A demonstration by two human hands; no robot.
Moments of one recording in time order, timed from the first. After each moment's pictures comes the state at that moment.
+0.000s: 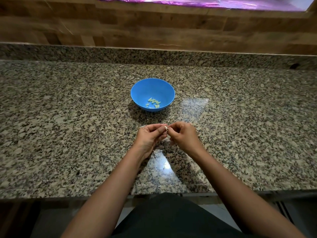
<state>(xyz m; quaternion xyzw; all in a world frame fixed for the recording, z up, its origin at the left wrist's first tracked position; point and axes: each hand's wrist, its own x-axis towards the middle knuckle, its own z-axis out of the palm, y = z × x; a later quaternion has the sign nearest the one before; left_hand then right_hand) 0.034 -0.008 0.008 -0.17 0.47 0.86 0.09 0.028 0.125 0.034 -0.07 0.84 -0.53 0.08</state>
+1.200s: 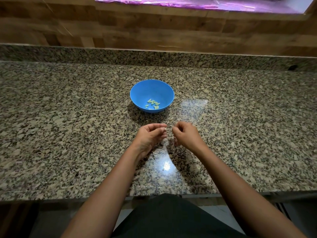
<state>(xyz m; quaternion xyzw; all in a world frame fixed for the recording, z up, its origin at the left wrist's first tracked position) 0.029 -0.011 0.009 -0.16 0.50 0.84 0.11 0.013 0.135 0.029 -0.03 0.89 -0.45 0.11</state>
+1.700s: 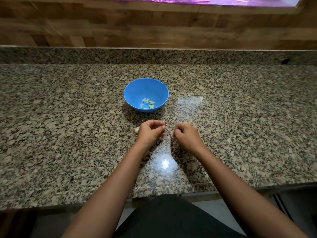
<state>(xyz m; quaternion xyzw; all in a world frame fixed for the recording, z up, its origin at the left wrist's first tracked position) 0.012 0.006 0.000 -0.14 0.66 0.73 0.06 0.012 0.148 0.016 -0.03 0.91 -0.40 0.08</state>
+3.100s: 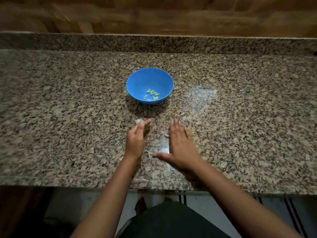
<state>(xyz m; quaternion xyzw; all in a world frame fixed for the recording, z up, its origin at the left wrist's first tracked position) 0.061 -0.005 -0.016 -0.15 0.71 0.69 -0.08 0.039 0.153 -0.026 -0.24 0.95 -0.10 0.15</state>
